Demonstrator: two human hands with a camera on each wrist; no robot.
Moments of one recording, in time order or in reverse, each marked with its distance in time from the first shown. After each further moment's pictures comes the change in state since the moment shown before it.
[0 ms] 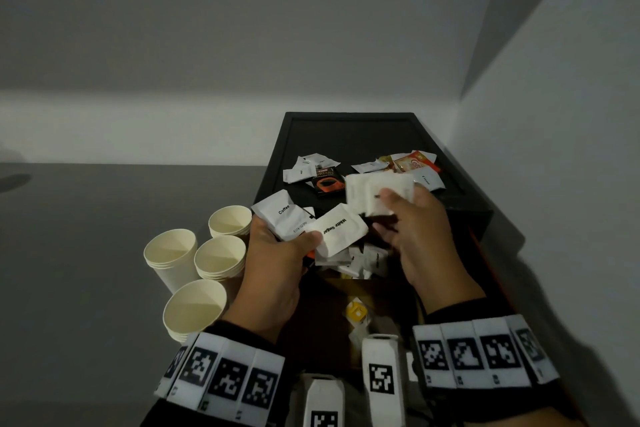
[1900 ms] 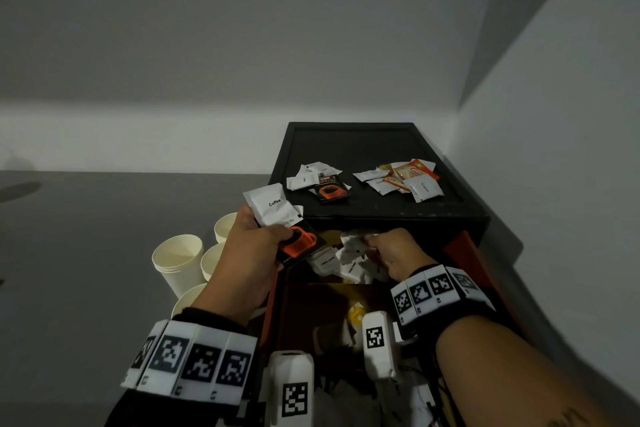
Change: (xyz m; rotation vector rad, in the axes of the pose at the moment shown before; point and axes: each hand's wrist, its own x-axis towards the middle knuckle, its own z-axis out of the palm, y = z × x) left_hand -0.003 0.038 -0.010 0.136 0.019 -0.013; right_hand 0.074 0.070 -0.006 -0.466 -0.049 0.337
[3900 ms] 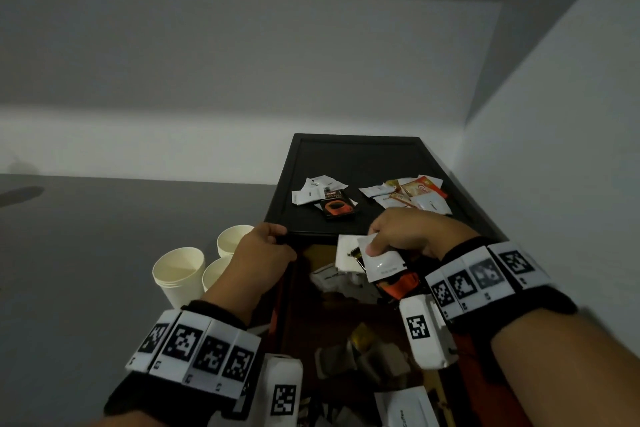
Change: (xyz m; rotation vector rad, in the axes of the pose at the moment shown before) left_hand 0.045 -0.014 -0.018 0.588 0.090 -0.032; right_hand -0.056 -0.086 -0.026 -0.902 -0.357 -0.210
